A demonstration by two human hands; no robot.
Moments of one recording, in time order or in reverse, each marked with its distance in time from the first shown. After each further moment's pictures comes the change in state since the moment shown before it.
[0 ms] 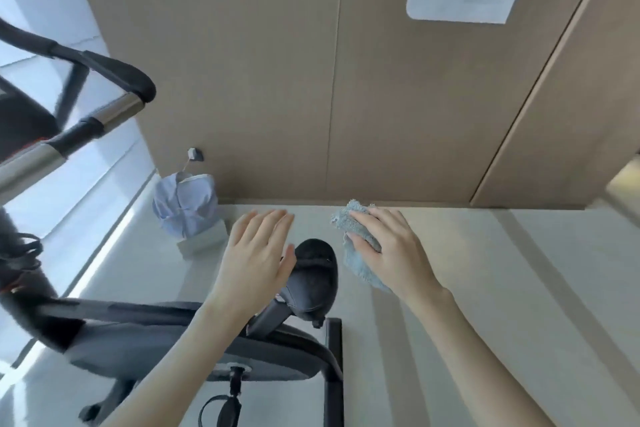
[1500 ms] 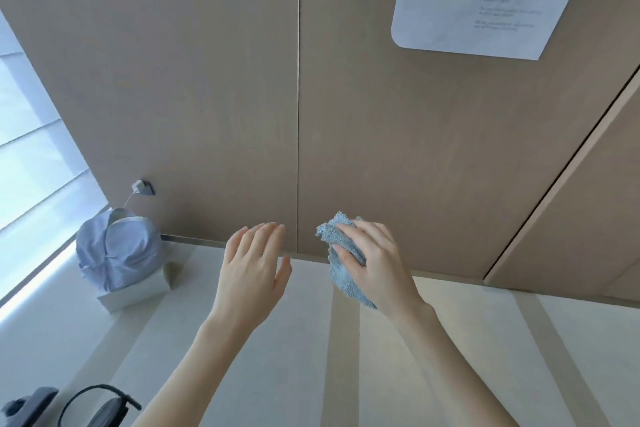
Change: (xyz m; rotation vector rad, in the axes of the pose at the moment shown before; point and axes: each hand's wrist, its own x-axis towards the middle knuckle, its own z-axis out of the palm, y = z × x) left_hand 0.393 0.086 0.326 0.043 -0.025 -0.287; right_hand 0.260 0.451 0.091 0.205 -0.114 -0.008
